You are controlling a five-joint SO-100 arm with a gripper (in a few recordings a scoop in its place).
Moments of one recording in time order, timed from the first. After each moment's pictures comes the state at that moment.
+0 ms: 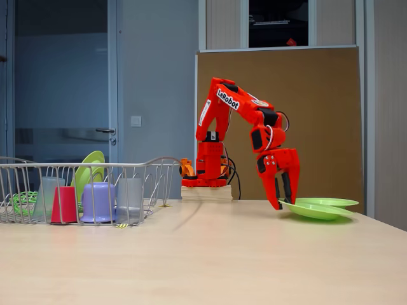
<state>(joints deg) -41.5 66.7 95.8 49.7 104.3</state>
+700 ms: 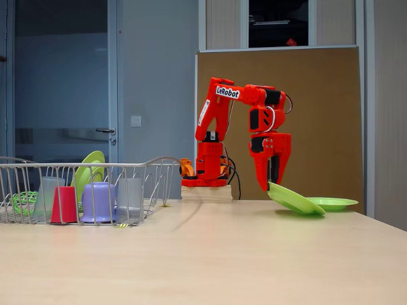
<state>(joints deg) -39.1 67.4 80.9 76.9 88.2</state>
